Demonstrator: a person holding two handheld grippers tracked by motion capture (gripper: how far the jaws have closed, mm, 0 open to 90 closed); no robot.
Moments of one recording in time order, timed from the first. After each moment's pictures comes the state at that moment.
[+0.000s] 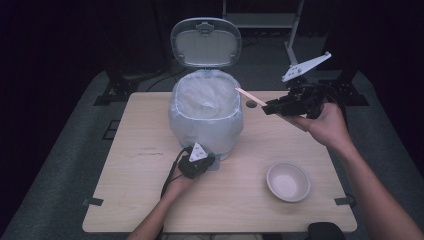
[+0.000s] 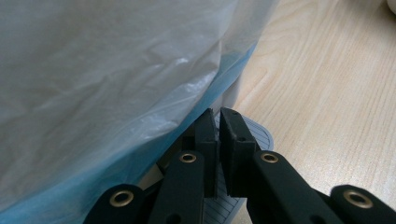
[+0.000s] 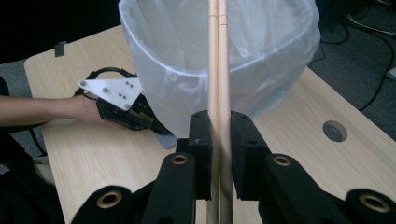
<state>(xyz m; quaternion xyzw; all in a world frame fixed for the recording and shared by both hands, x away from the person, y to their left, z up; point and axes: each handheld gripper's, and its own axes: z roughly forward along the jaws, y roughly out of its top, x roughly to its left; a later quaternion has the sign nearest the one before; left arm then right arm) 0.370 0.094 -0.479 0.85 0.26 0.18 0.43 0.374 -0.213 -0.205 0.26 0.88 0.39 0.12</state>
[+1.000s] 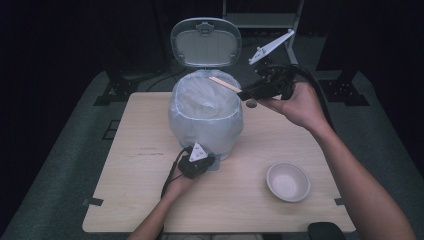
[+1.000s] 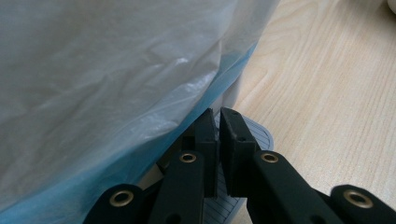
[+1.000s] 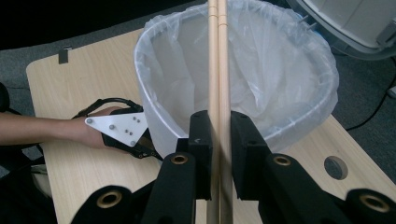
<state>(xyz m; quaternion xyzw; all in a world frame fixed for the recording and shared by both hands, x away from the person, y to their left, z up) 0.369 0.094 -0.479 0.85 0.26 0.18 0.43 0.397 -0.150 -0.172 0.23 0.90 0.36 0.12</state>
